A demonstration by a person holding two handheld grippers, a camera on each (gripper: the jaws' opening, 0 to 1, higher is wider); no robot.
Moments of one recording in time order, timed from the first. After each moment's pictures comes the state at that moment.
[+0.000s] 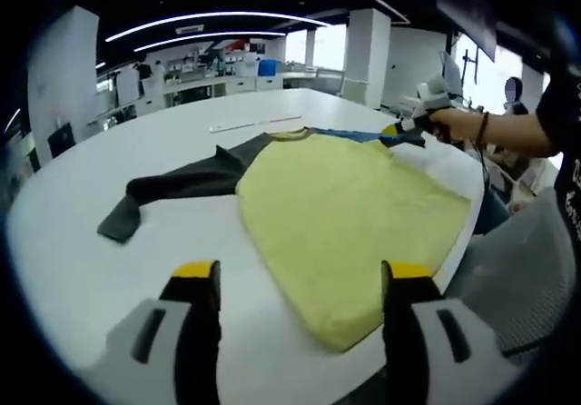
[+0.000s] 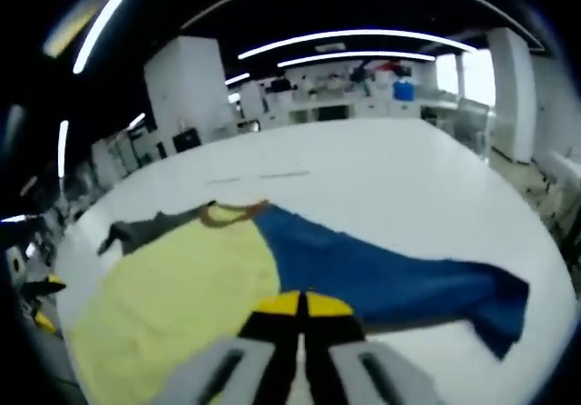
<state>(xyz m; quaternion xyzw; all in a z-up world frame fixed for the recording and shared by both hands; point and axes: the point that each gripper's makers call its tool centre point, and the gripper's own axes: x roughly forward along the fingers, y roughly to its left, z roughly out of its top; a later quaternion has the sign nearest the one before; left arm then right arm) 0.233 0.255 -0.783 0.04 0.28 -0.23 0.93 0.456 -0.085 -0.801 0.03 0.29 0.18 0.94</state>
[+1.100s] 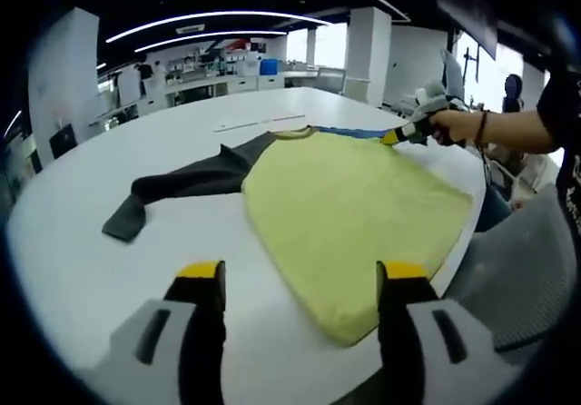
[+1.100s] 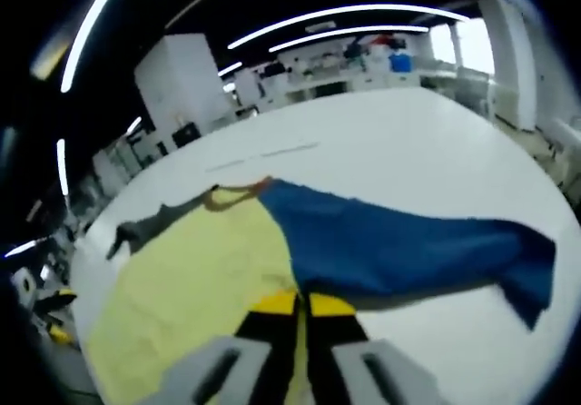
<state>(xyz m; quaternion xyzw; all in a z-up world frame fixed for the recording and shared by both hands) 0.232 0.263 -0.783 0.05 0.28 -0.23 0.93 0.444 -0.072 -0.824 0.08 0.34 0.19 0.92</state>
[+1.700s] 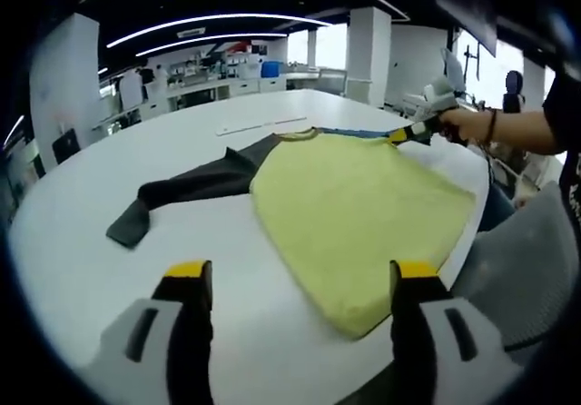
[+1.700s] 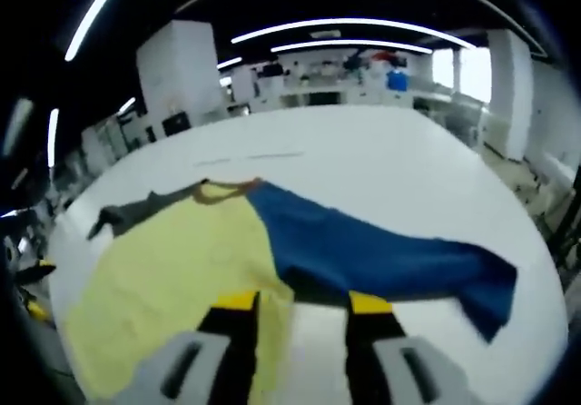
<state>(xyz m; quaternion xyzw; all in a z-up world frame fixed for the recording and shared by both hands) 0.233 0.265 -0.779 0.05 0.27 -0.22 0.94 0.437 -0.104 -0.816 0.01 0.33 0.15 0.93</state>
